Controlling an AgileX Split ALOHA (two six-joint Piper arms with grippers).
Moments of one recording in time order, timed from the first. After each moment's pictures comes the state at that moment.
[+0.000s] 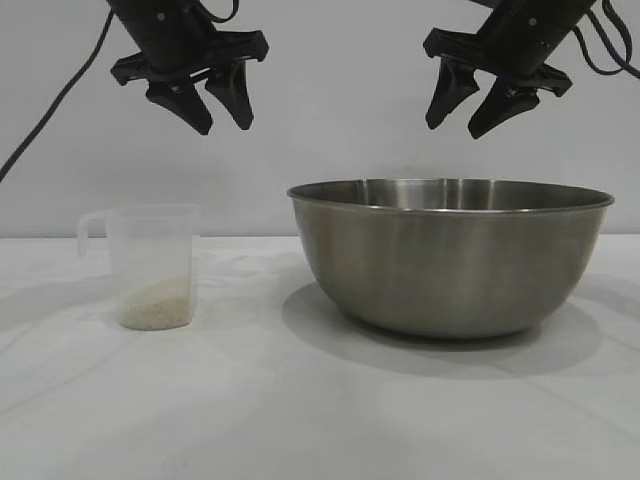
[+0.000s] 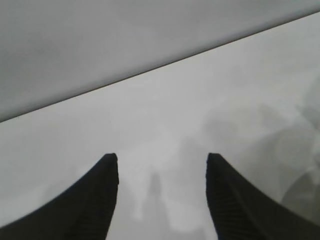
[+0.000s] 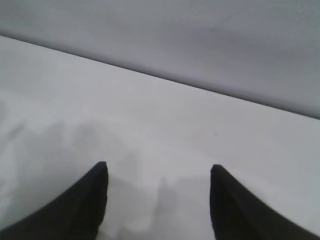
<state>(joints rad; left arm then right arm) -0.30 2.06 -1.62 -0.35 0.38 0.32 0.17 2.08 -1.62 0.72 0.56 -0.71</state>
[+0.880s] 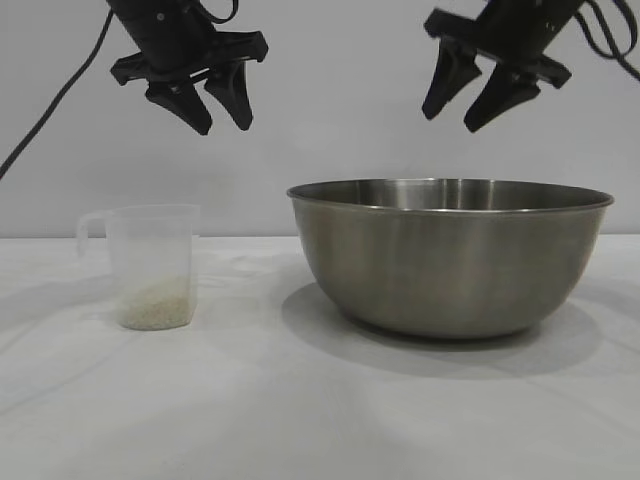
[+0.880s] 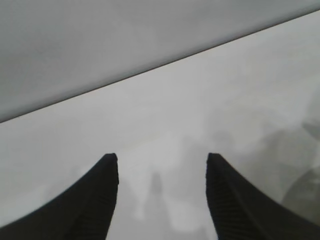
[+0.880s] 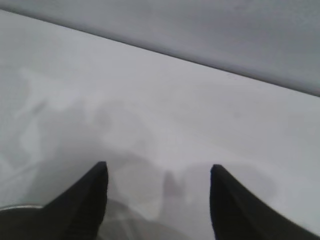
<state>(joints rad) -0.30 2.06 -1.62 -0.35 0.38 0.32 0.11 1.90 -1.62 0.57 1.01 -0.55</state>
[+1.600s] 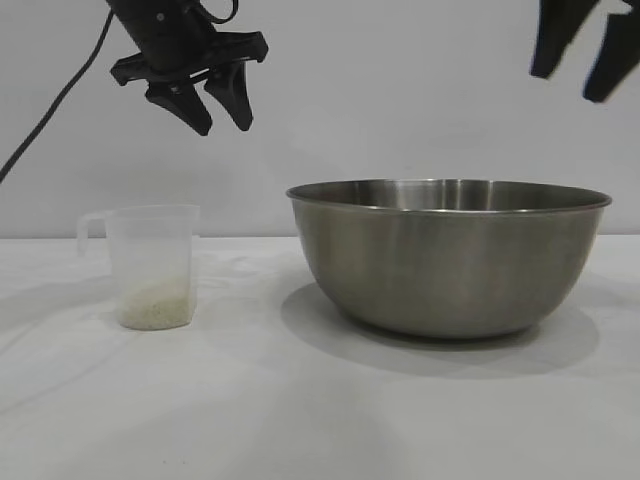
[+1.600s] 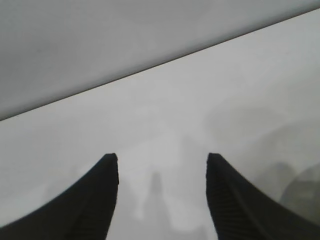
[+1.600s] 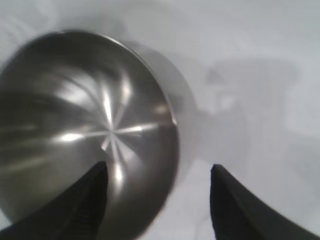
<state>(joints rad) -0.30 2.06 -1.62 -0.35 0.39 0.32 0.10 1.91 -1.46 0.36 1.22 -0.35</state>
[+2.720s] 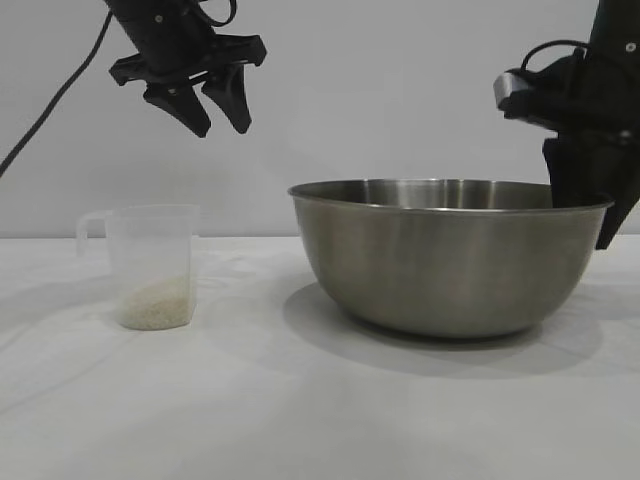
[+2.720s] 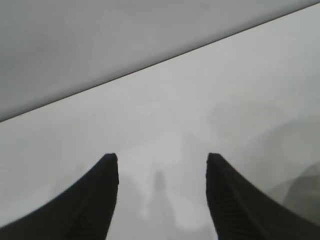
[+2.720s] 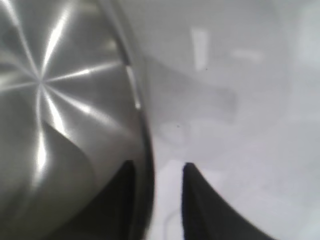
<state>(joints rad) -0.30 2.06 -1.62 -0.32 0.39 0.32 0.24 2.06 -1.46 0.33 1.11 -0.31</state>
